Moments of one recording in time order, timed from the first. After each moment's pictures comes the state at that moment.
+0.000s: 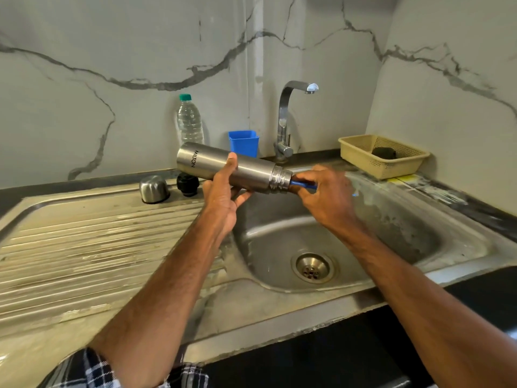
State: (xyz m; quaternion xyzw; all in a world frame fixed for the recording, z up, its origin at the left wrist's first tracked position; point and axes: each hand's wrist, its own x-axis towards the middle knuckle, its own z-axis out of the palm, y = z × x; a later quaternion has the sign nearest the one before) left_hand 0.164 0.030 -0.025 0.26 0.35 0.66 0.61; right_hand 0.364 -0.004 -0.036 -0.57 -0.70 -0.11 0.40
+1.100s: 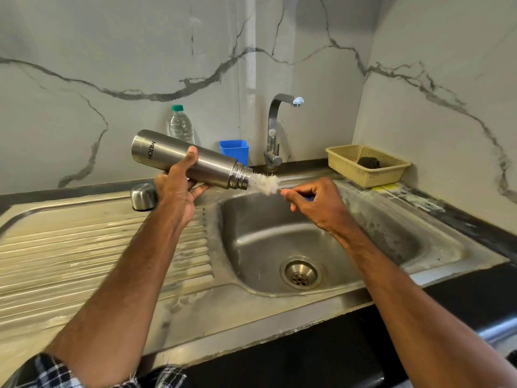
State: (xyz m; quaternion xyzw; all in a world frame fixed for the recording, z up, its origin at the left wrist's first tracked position) left_hand 0.113 0.043 0.002 0.27 0.35 0.72 0.54; right_hand 0.384 -0.012 -0.031 -0.53 -0.70 0.10 0.47
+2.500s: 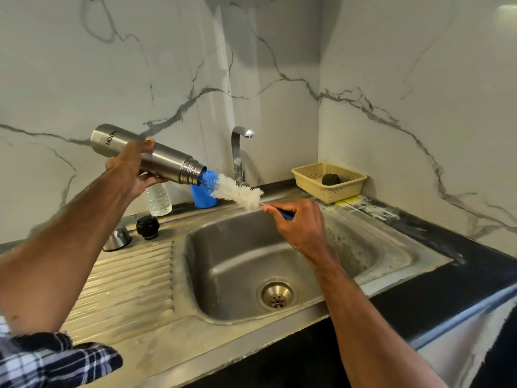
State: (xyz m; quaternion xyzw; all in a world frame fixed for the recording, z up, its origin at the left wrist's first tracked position) left_hand 0.105 0.088 0.107 0.36 0.45 0.65 0.51; right_hand 0.421 -0.026 -0.035 -0.56 -0.63 -0.01 0.54
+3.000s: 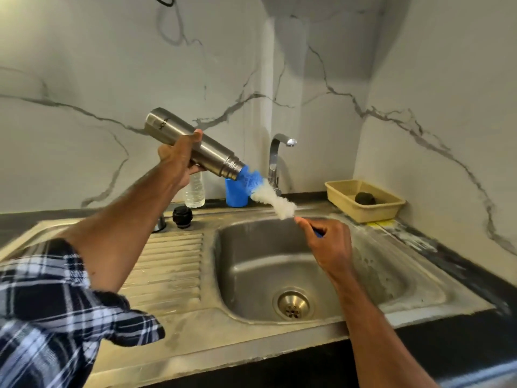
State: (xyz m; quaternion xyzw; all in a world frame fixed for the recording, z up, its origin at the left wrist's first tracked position) left_hand 0.118 0.066 0.115 0.35 0.42 0.70 0.46; right_hand 0.417 -0.022 -0.046 -0.58 -0.61 0.04 0.54
